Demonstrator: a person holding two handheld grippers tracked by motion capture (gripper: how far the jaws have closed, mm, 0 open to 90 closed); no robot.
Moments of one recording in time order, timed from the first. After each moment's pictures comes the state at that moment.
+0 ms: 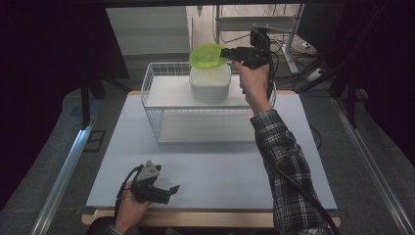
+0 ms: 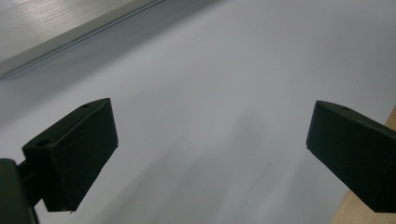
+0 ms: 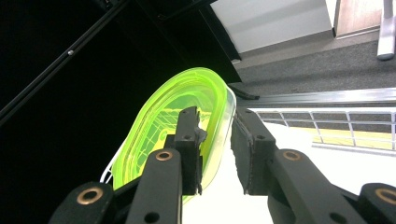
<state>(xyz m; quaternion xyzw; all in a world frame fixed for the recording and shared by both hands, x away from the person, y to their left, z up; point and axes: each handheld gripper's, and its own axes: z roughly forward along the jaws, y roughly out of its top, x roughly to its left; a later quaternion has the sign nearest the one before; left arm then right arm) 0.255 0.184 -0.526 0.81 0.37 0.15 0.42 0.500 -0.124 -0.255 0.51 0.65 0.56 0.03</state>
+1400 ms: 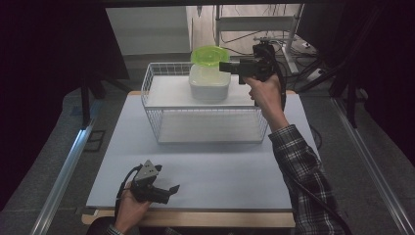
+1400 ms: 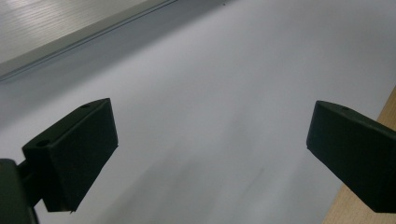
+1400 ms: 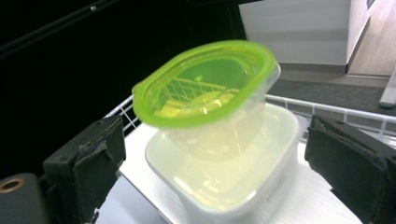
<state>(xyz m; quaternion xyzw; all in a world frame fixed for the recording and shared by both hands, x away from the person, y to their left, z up) 0.254 0.186 -0.525 0.81 0.37 0.15 0.44 0.468 -0.142 -0.266 0.39 0.72 0.56 0.09</state>
